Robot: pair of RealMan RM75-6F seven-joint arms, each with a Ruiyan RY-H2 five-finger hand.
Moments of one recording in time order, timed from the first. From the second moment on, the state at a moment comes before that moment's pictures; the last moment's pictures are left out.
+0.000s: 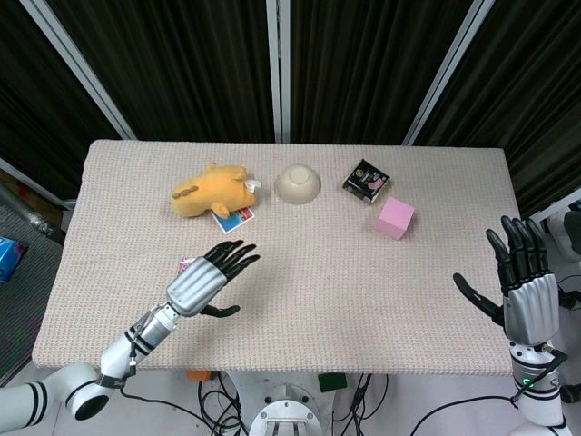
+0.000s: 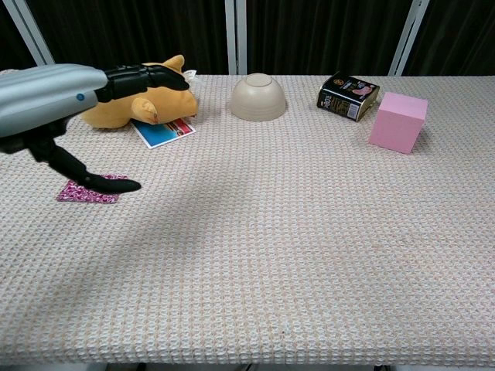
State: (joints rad) left arm -0.54 -1.41 -0.09 -1.64 1.71 1.09 0.11; right arm 0.18 -1.34 0.20 -1.46 -1.84 1.86 0.02
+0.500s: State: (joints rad) left arm -0.55 -1.41 -0.07 -1.67 1.68 1.12 0.16; right arm 0.18 -1.33 0.19 -1.44 -1.81 1.87 0.06
